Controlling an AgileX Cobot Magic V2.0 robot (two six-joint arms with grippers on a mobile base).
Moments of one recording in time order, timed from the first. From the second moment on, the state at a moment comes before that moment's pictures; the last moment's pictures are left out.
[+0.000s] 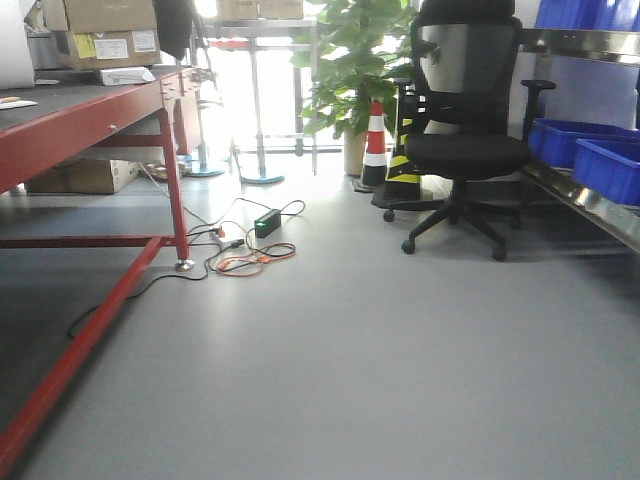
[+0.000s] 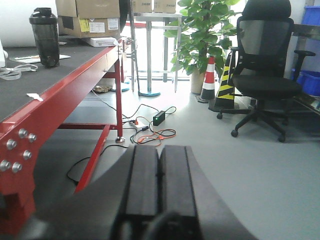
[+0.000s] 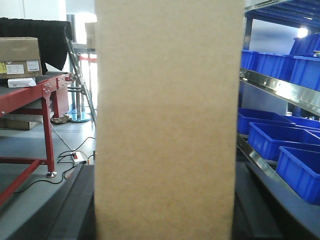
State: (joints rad) left arm -0.07 -0.02 0.03 -0.04 0.01 0.05; right arm -0.05 0.12 -0.44 0.10 0.28 -0.07
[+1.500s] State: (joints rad) left arm -0.07 -0.02 0.03 -0.04 0.01 0.05; right arm -0.05 0.12 -0.44 0.10 0.28 -0.07
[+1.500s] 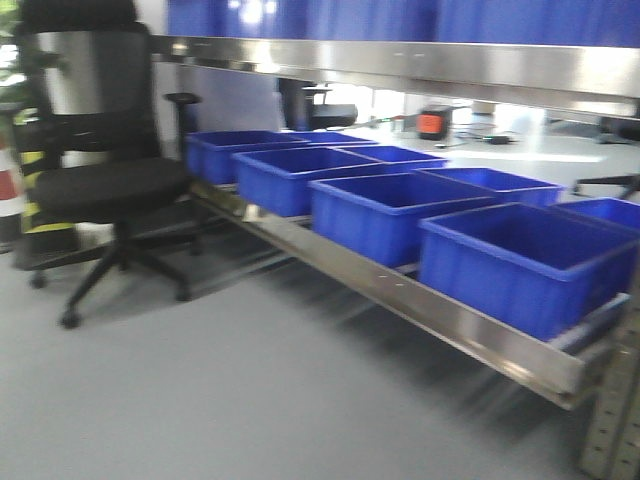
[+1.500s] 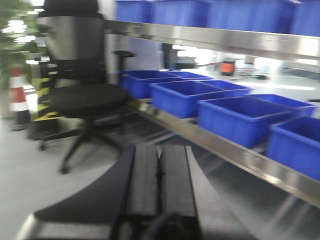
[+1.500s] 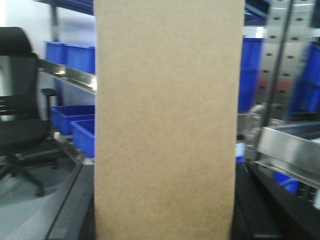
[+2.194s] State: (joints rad) left arm -0.07 -0.02 0.03 -0.04 0.01 0.05; right arm -0.05 0.12 -0.44 0.10 0.28 -0.07
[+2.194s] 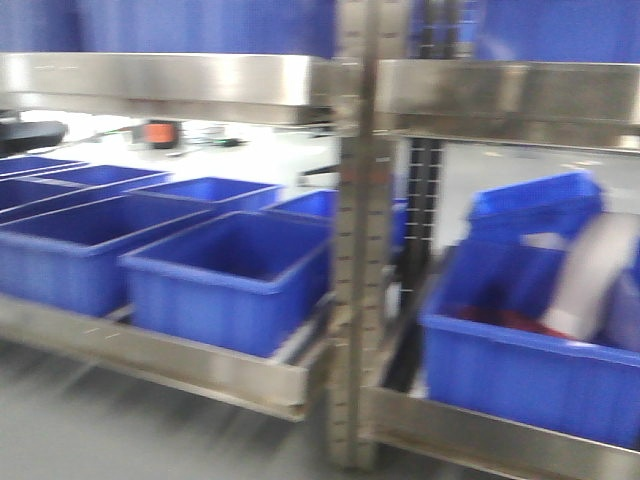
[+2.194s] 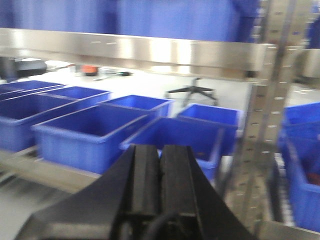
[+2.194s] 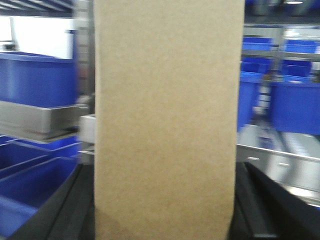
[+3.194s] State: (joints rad) left arm -0.07 -0.02 0.03 -0.04 0.01 0.05; right arm -0.05 0.12 -0.44 0.10 0.28 -0.07
